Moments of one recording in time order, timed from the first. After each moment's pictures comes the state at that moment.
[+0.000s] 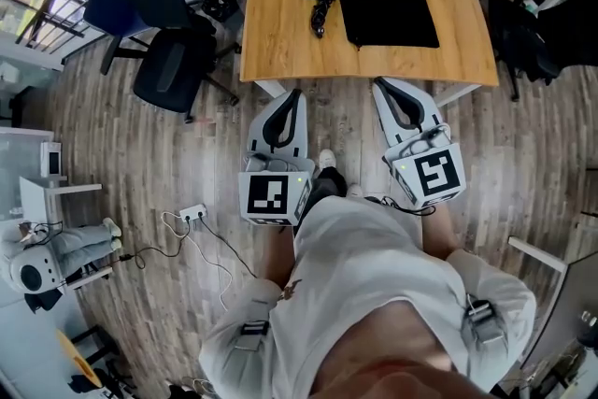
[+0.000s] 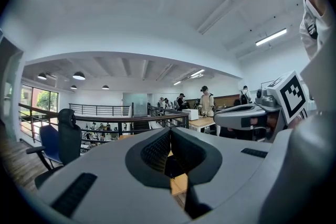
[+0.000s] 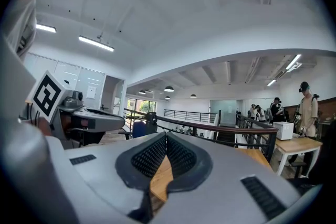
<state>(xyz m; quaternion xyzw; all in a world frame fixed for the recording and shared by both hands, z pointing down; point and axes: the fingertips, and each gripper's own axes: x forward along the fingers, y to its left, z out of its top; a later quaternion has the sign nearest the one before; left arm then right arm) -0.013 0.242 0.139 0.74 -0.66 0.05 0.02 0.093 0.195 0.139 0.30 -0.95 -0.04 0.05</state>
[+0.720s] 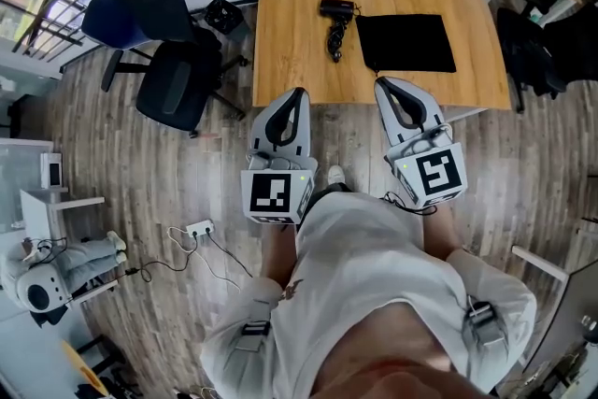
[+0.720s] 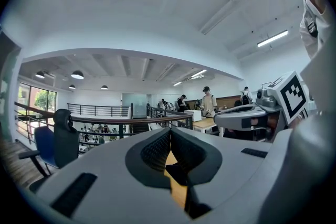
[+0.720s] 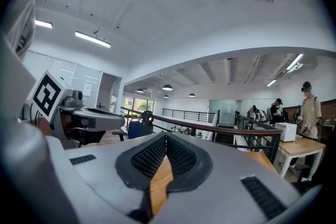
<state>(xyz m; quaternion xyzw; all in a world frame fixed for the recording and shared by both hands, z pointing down) -0.091 0.165 0.140 0.75 -0.66 0.05 0.02 0.017 0.120 0.140 0.31 -0.95 -0.04 0.06</state>
